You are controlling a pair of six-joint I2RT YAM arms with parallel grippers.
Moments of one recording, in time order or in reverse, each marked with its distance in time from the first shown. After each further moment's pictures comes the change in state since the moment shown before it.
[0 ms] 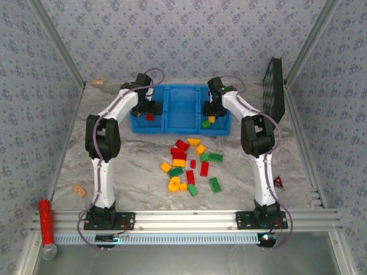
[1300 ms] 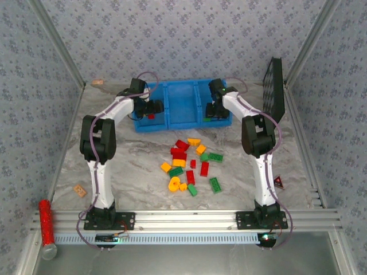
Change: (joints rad) left arm 0.047 -0.055 -0.234 0.354 0.203 -0.160; right arm -0.002 -0.010 -0.030 -0.019 0.061 0.041
